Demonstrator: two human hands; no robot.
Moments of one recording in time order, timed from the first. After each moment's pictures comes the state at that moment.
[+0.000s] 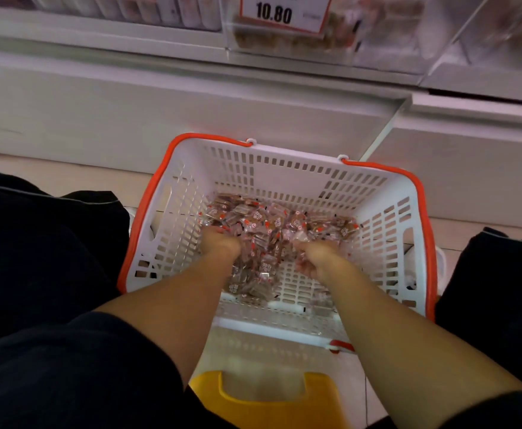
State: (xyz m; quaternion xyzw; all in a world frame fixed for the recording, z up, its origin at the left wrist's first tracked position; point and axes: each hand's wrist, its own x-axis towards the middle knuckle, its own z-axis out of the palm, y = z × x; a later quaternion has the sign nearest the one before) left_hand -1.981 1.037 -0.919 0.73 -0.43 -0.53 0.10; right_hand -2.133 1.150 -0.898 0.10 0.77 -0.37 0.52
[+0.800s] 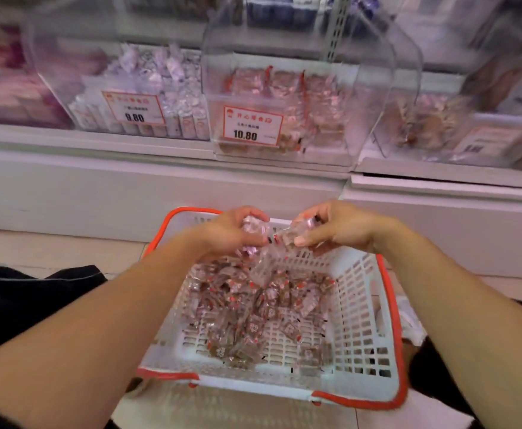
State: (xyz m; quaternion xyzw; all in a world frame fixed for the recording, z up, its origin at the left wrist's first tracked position) left_hand -2.019 0.992 -0.737 0.33 -0.65 -0.69 0.01; right_hand -2.209 1.133 -0.683 -0.39 0.69 -0.30 0.53
